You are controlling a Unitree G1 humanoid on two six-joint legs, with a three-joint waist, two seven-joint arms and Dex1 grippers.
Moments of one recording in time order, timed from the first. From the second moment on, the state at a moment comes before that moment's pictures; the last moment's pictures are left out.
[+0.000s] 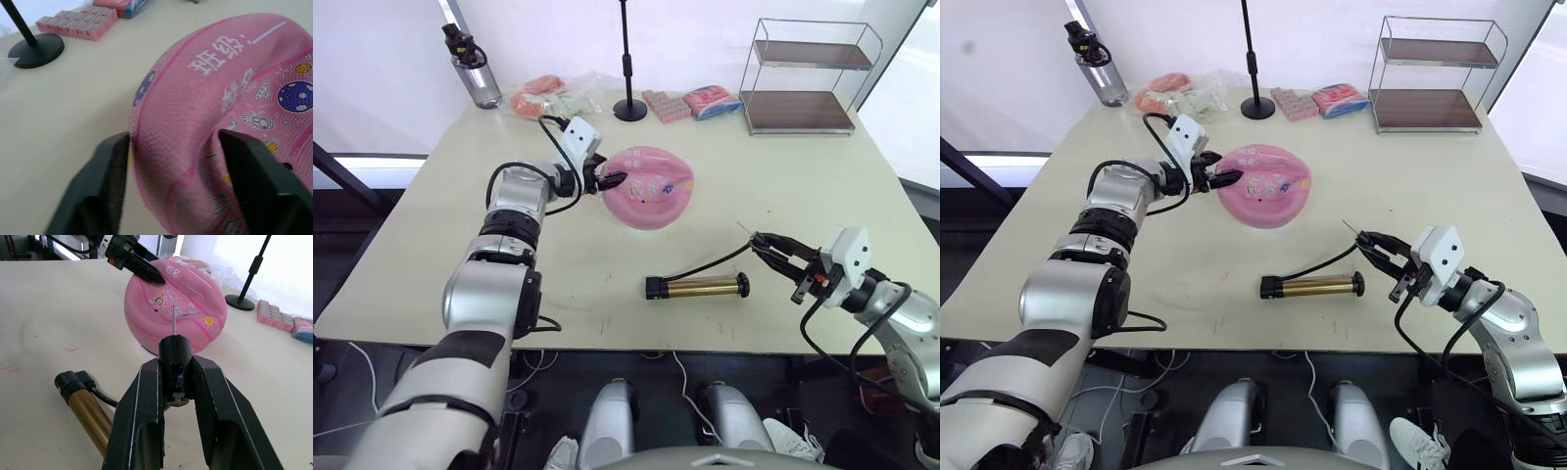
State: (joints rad) left arm -1.17 0.44 -0.03 1.17 0.00 0.09 -0.82; right arm -0.01 -0.59 -0.10 -0.36 0.43 0.14 0.78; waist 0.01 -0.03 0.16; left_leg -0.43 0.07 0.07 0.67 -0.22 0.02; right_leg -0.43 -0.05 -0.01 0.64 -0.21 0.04
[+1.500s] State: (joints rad) left arm -0.82 0.30 0.07 0.78 -0.09 -0.06 -0.67; right arm -0.97 -0.55 0.25 -0.04 0.50 1.22 0.63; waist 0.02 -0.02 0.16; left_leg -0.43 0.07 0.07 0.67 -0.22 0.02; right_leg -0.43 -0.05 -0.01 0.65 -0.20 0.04
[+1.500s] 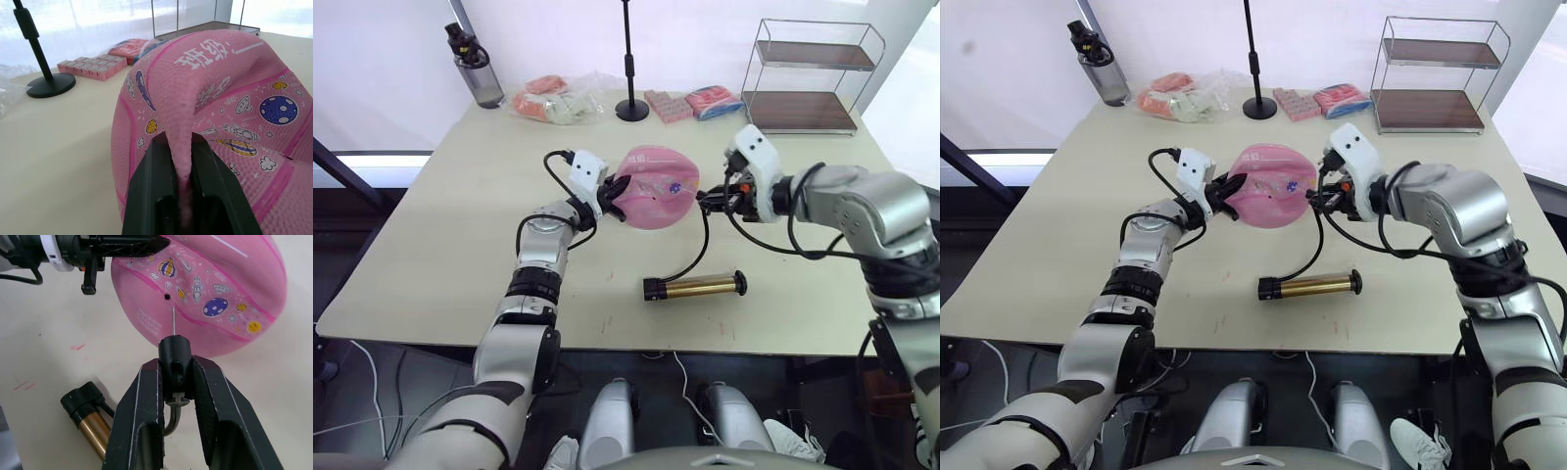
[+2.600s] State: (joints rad) left arm -0.75 0.29 0.08 0.74 -0.12 -0.10 -0.65; right arm -1.32 -0.23 0.46 0.73 0.15 1.01 0.83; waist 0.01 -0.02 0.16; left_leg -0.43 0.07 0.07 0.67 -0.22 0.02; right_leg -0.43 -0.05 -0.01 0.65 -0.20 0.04
